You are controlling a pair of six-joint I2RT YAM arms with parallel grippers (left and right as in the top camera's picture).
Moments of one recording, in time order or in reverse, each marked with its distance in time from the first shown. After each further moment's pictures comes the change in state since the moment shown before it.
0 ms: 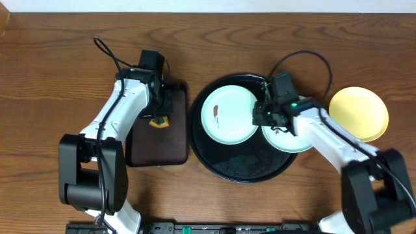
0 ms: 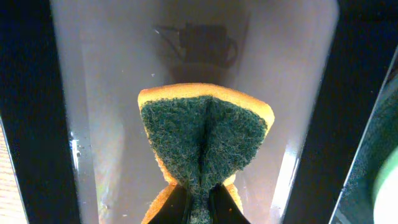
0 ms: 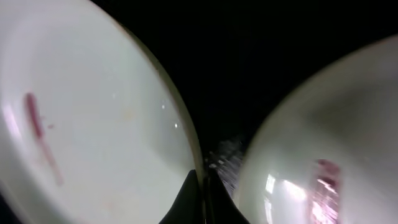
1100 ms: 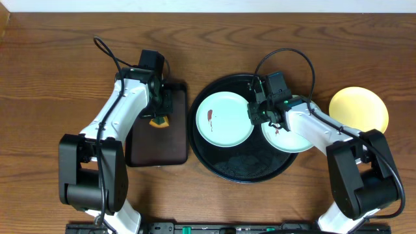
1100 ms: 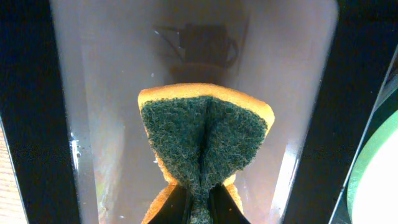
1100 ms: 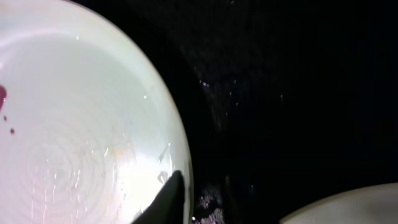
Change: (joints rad) left arm 0.000 0.000 0.000 0.001 0.000 0.000; right arm -0.009 0.116 0.021 0.137 -0.009 -0.308
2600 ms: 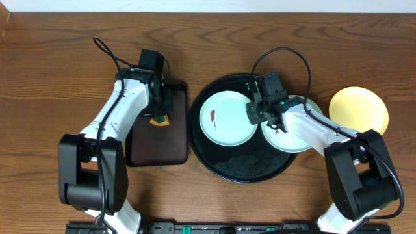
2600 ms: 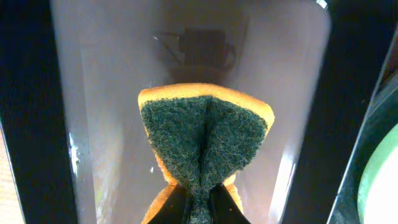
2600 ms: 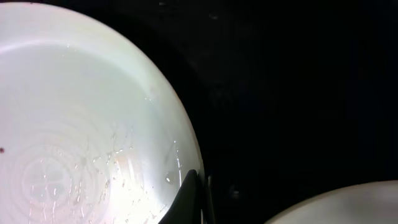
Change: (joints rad) left arm 0.000 0.000 0.000 0.024 0.000 0.000; right arm 0.027 0.000 0.003 0.008 0.105 -0.005
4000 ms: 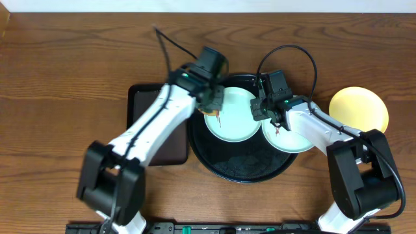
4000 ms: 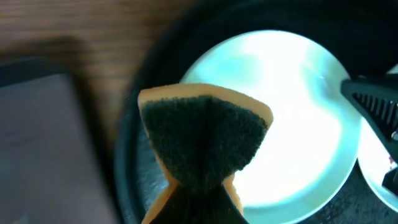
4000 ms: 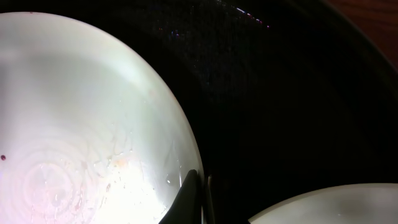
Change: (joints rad) left arm -0.372 0.007 0.138 0.098 0.020 -0.057; right arm -0.030 0.000 0.000 0.022 0.026 0.027
